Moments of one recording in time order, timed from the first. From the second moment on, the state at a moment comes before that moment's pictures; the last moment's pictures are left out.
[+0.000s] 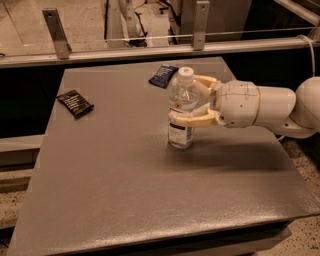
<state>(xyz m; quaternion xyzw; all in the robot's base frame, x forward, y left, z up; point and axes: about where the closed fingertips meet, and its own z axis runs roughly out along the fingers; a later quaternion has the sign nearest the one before) 0.499 -0.055 0.934 -0.56 0.44 0.32 0.62</state>
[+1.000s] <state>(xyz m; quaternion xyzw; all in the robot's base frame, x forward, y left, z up) 0.498 -0.069 0.930 -0.55 0.46 0.32 0.62</state>
